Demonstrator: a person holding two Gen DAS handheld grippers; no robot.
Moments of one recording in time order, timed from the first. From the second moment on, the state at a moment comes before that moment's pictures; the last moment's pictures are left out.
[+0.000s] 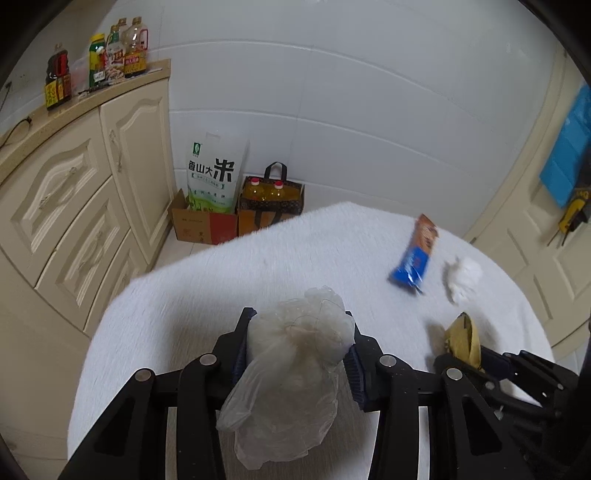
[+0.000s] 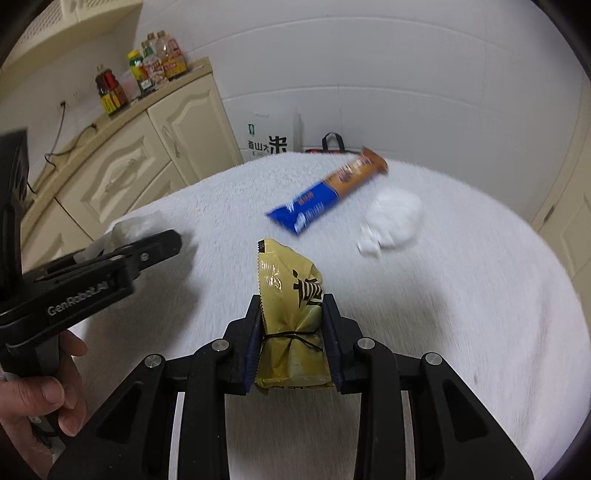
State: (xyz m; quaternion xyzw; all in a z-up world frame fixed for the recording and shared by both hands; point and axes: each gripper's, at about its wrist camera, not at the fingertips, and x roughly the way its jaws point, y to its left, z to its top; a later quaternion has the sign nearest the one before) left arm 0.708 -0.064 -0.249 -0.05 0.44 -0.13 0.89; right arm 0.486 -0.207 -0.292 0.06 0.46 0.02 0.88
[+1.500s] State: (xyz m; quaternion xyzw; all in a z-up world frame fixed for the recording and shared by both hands) left arm 0.350 -0.239 -0.102 0.02 0.27 -0.32 0.91; right arm 0.152 -0.414 -0.129 0.18 0.26 -0.12 0.94
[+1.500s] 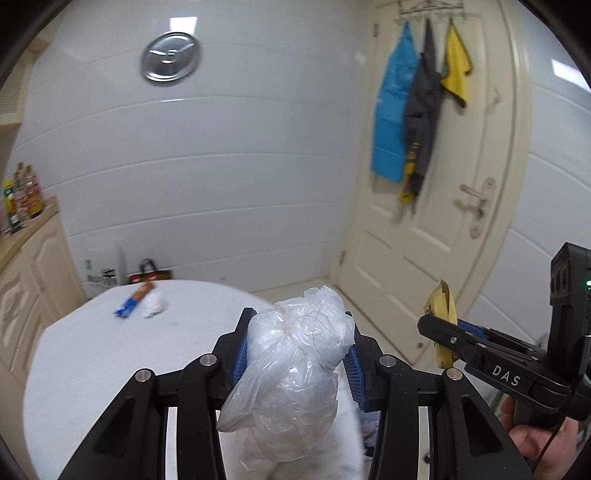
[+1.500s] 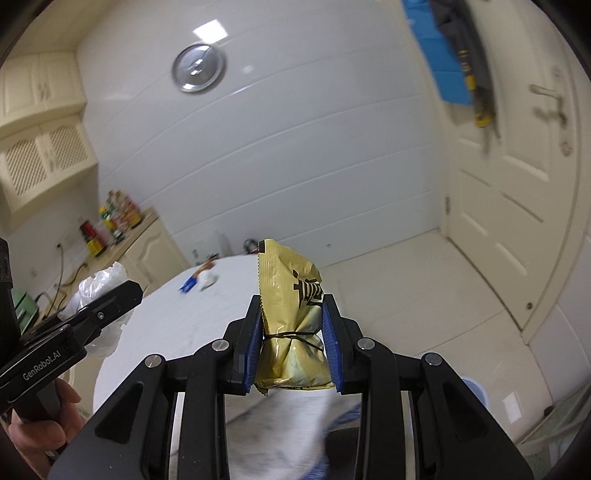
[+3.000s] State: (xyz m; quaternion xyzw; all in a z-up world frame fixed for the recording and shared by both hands) left arm 0.498 -0.598 -0.241 0.15 0.48 -0.44 0.74; right arm 0.045 -0.648 -0.304 0.36 0.37 -0.32 0.80
